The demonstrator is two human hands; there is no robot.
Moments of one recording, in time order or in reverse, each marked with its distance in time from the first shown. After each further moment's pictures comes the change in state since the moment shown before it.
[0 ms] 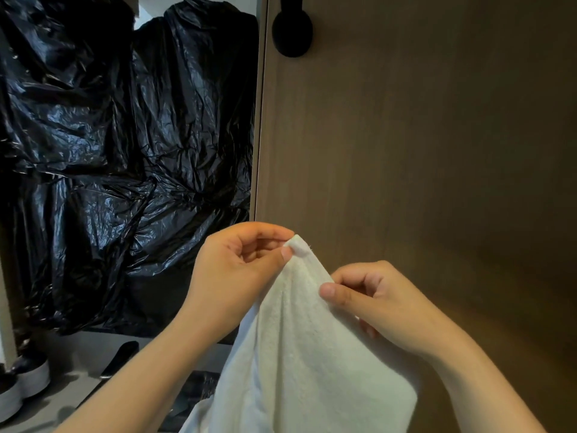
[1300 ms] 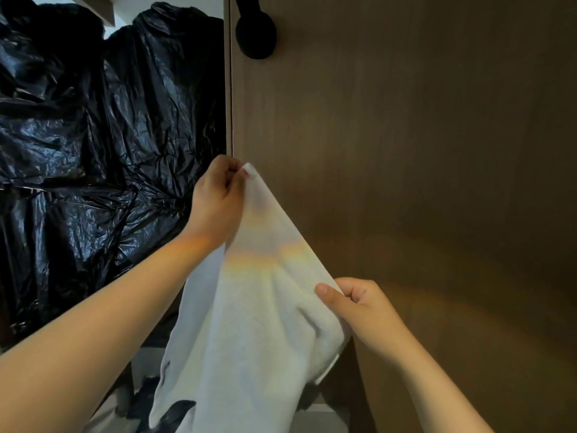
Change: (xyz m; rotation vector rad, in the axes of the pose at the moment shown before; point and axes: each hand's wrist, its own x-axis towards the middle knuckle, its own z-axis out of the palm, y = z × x) left_hand 0.107 -0.027 0.009 0.485 0.210 0.265; right_hand -0.004 0.067 0.009 0.214 0.205 0.058
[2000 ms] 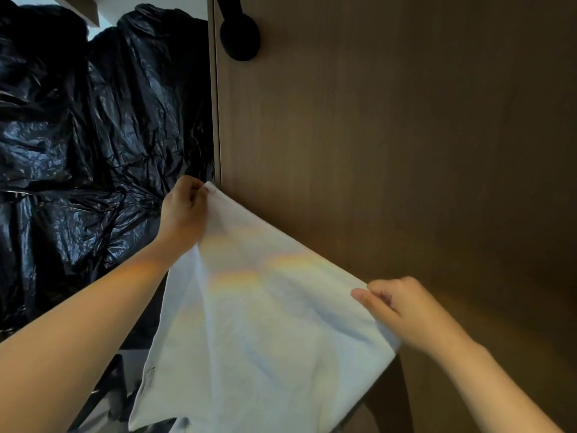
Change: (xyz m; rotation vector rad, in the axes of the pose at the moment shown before) left_hand 0.013 -0.071 0.002 0.139 0.033 -0.188; right_hand -0.024 0.016 -0.070 -0.791 0.052 -0.016
